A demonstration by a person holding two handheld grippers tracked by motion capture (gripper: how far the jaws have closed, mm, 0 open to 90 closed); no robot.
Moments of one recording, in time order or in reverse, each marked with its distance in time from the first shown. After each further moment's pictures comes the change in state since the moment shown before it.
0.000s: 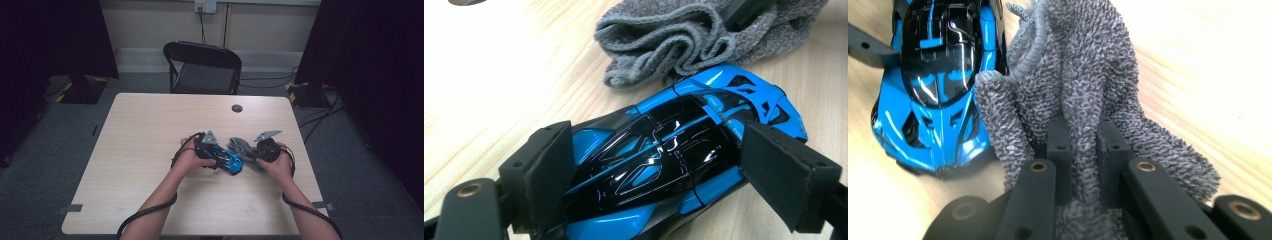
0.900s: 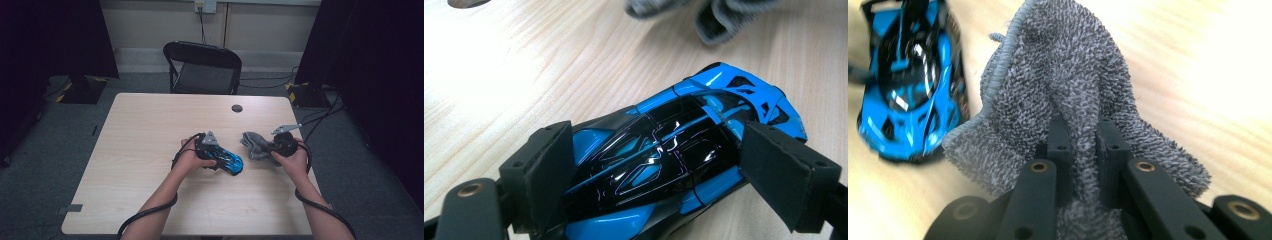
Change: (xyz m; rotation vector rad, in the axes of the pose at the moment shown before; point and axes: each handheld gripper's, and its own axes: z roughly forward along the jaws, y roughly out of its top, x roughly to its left) left arm -0.002 -0.001 0.001 -0.012 0.002 0.000; right arm -0.030 -0.004 -0.043 -0.044 -0.069 0.078
